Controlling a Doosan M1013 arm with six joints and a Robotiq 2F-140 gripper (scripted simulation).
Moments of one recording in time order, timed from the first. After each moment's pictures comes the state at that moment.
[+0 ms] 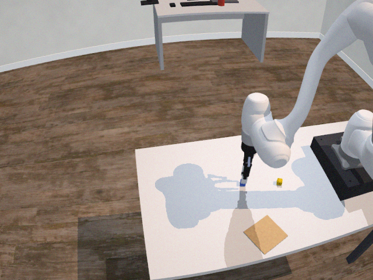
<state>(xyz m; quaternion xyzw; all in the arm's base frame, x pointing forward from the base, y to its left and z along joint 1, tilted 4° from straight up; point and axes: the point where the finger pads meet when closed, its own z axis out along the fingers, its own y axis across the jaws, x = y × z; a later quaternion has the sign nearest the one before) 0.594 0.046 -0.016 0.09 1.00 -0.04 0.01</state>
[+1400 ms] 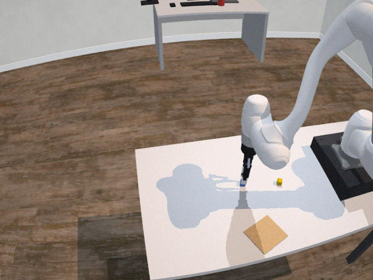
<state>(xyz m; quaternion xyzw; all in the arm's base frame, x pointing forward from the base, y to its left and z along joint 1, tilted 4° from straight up) 0.594 0.045 -0.024 0.09 1.00 -0.04 0.01</state>
